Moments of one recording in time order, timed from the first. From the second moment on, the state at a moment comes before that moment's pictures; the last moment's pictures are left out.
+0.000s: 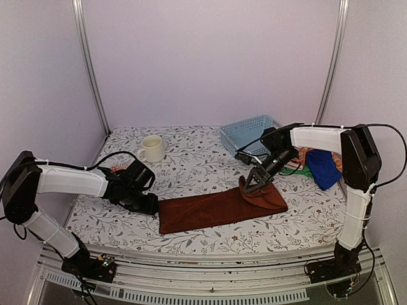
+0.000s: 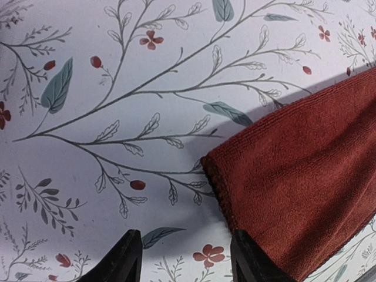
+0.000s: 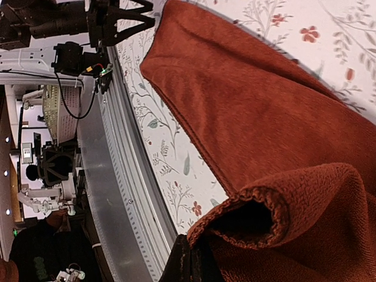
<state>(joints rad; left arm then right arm) -0.69 1.49 0.72 -0.38 -0.10 -0.51 0.47 1.98 1.48 -1.06 -0.92 -0.33</state>
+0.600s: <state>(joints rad) -0.69 1.49 0.72 -0.42 -0.10 -0.59 0.64 2.07 1.50 -0.55 -1.08 0.29</state>
